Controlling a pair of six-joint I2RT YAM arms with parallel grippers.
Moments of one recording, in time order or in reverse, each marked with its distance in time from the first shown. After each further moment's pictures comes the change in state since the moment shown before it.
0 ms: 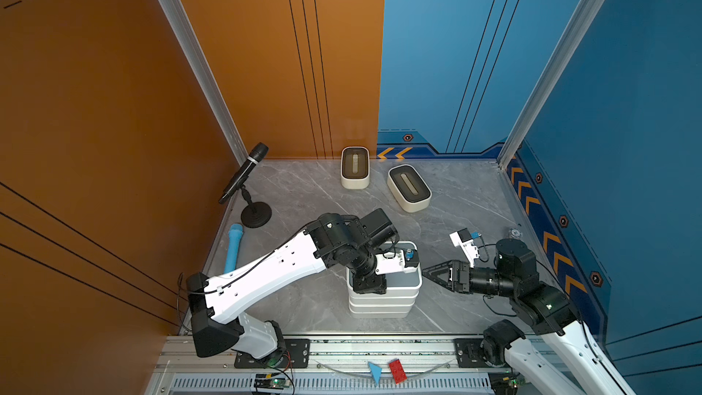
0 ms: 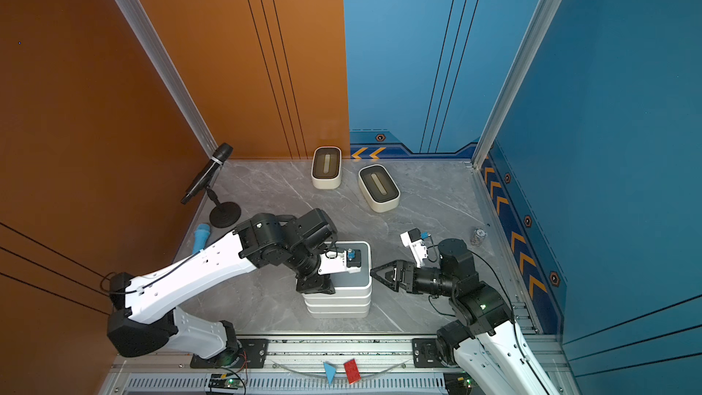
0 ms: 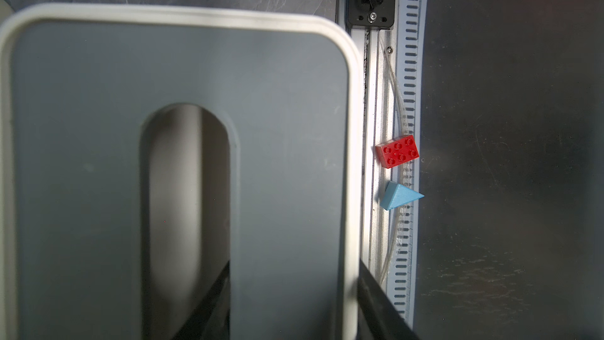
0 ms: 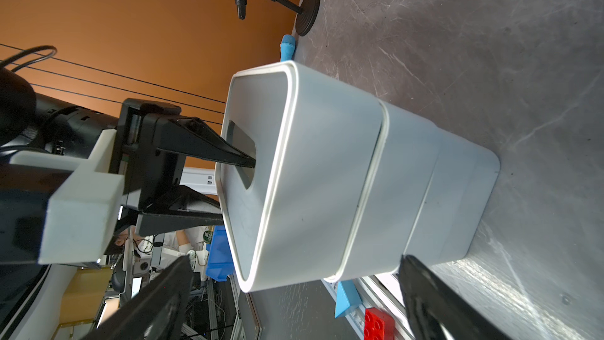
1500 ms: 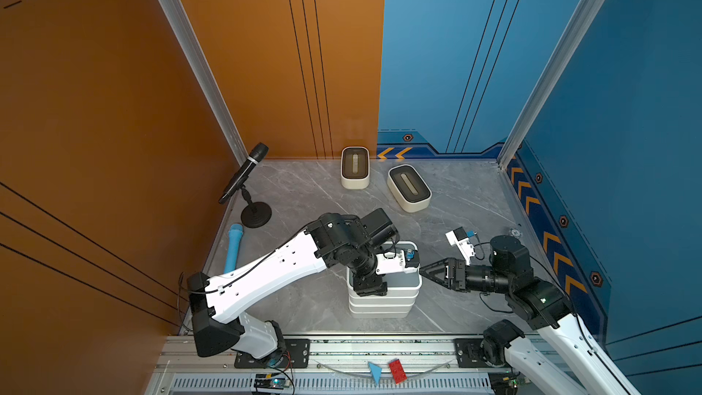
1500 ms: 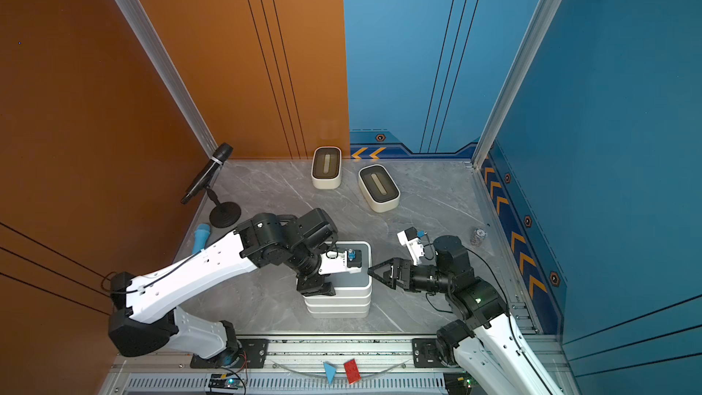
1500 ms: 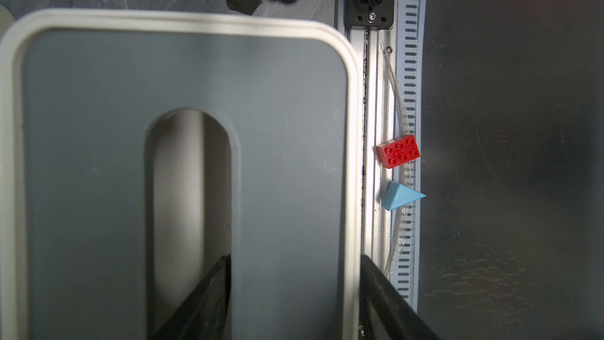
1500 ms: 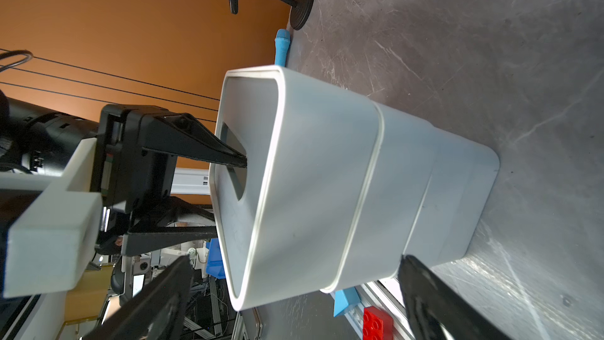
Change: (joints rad) left arm 0.002 0.001 0.001 0.004 0.001 0.017; right arm 0.010 0.048 0.000 0.017 0.003 -0.004
